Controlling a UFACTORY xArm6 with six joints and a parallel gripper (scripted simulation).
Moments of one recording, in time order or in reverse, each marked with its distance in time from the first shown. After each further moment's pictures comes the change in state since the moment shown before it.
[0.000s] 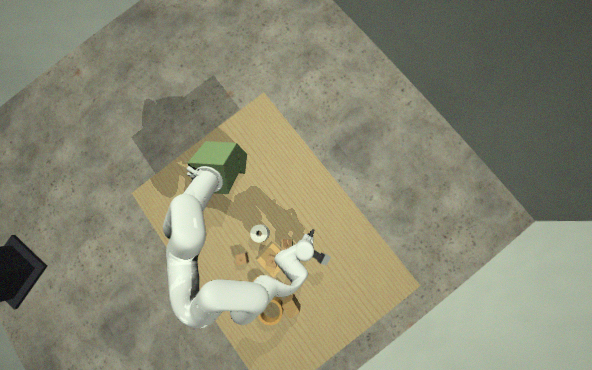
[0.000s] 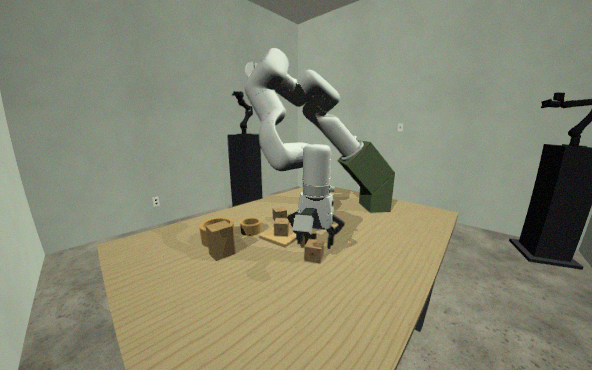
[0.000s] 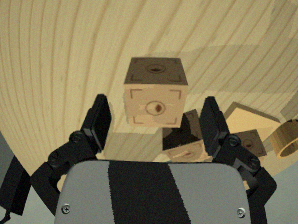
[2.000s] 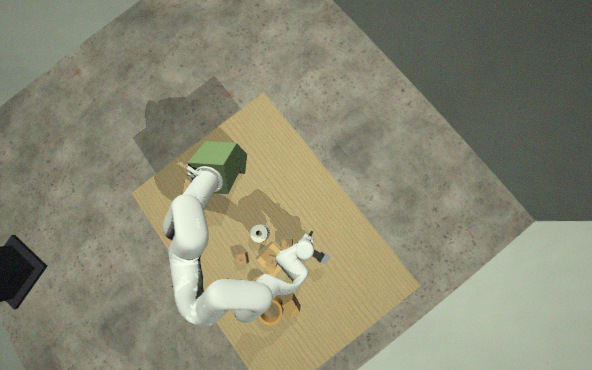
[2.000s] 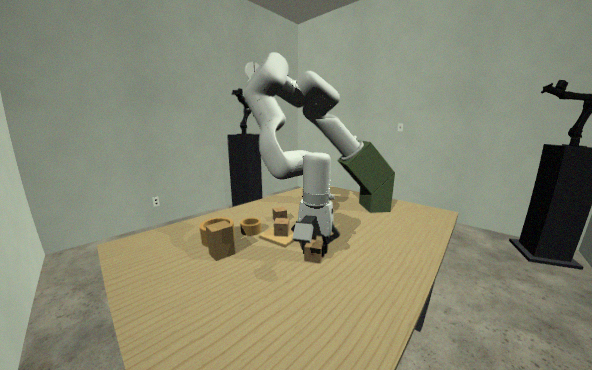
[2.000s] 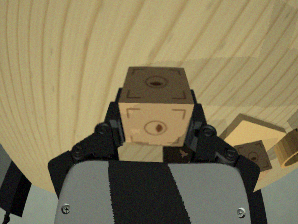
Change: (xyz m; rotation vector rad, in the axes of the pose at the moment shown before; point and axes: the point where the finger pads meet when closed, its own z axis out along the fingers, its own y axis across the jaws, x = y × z) arm -0.001 0.000 0.023 0.001 0.000 0.000
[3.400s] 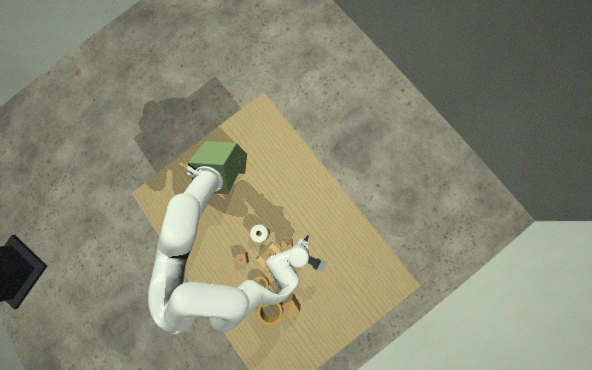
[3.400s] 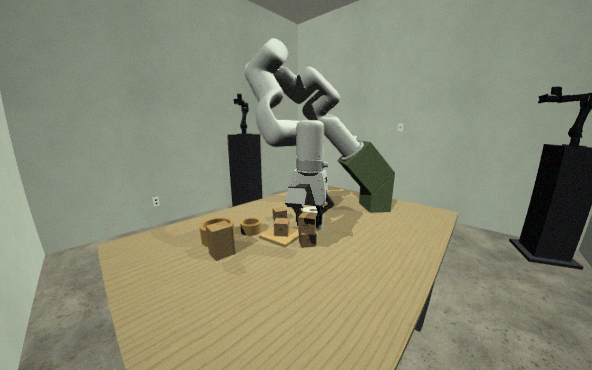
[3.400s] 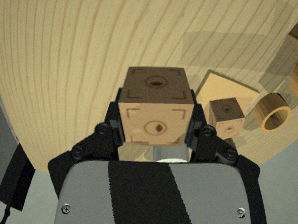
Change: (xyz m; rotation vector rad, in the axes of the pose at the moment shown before) arm -0.010 0.022 -0.087 0.000 -0.002 0.001
